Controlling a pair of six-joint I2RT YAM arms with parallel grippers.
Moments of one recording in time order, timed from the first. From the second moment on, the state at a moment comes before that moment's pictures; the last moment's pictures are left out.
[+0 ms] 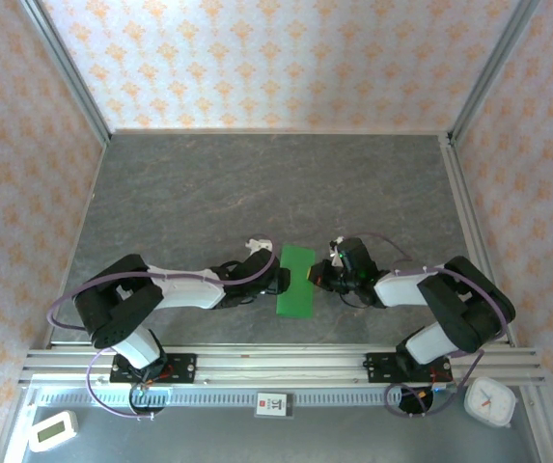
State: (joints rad) left arm -0.88 1.60 0.64 0.07 -0.21 -0.75; right arm 0.57 1.49 0.37 0.36 -0.37 0.89
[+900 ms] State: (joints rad) left arm -0.88 1.47 0.73 -0.01 -0.22 -0.72; right arm 0.57 1.50 0.36 0.38 -0.38 0.89
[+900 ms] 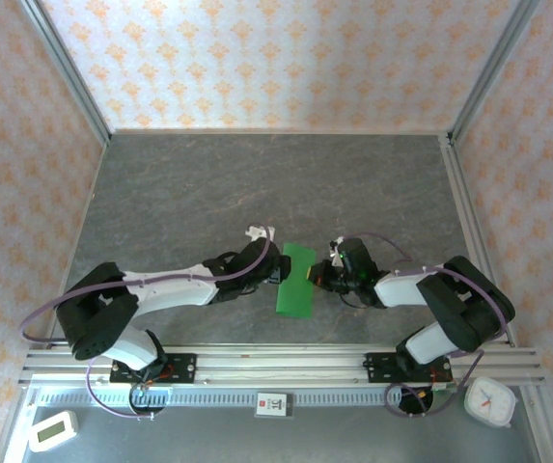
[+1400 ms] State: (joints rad) left arm -0.88 1.50 0.66 0.14 -0.01 -0.69; right arm 0.57 1.51 0.36 0.38 -0.38 0.89
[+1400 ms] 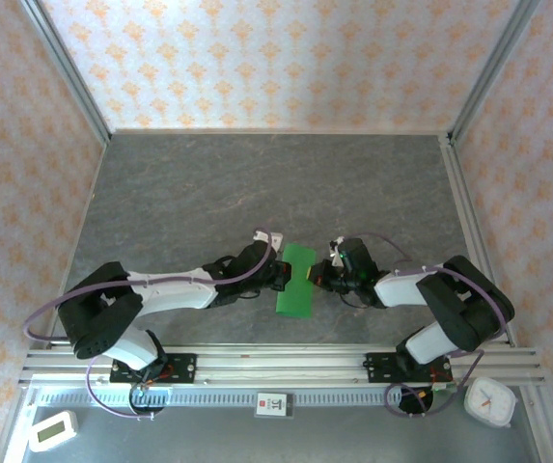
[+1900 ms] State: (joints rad) left arm -0.88 1.59 0.64 0.18 0.01 -0.67; right arm 0.57 1.52 0.36 0.39 -0.38 0.89
